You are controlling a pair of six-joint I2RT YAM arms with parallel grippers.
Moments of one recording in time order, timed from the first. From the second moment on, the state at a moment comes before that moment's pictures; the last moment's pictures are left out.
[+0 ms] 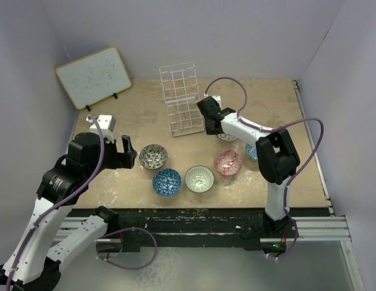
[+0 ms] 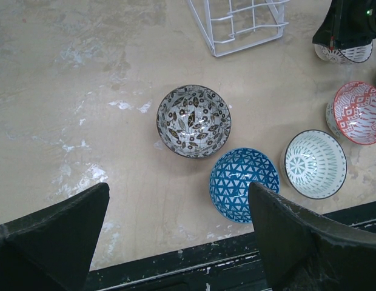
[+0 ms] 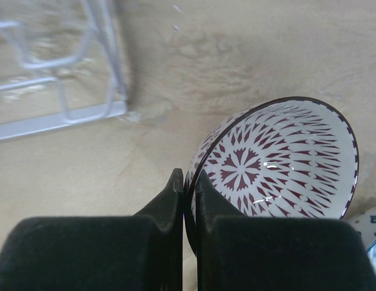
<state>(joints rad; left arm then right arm) -0.45 0.72 1.12 -0.97 -0.15 -0.30 0.57 1.97 1.46 -0.55 0.47 0.36</state>
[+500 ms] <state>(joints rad) -0.45 0.73 1.16 -0.98 -0.16 -0.30 0.57 1.43 1.12 0.07 0.09 0.64</state>
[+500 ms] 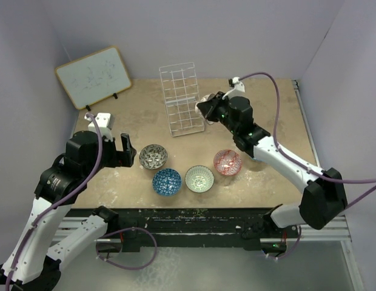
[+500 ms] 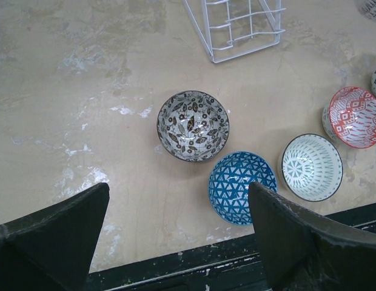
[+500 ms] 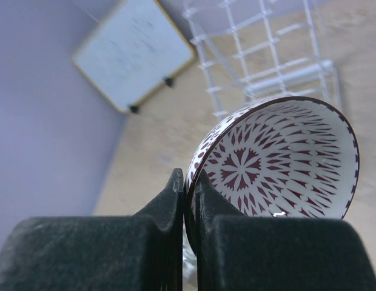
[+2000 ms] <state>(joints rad) -0.45 0.68 1.19 -1.02 -0.14 -0.27 0.73 1.85 0.83 1.04 0.49 1.22</state>
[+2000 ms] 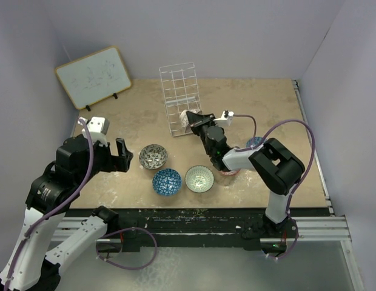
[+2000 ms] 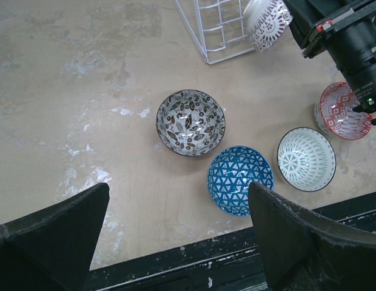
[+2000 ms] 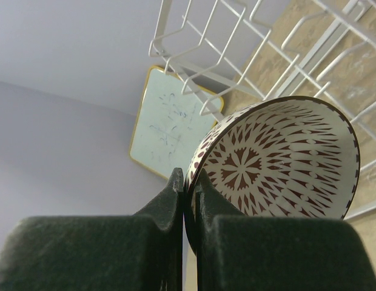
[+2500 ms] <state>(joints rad) -0.45 0.66 1.19 -1.04 -0.14 -0.28 0.58 1.90 0.90 1.04 0.39 1.22</state>
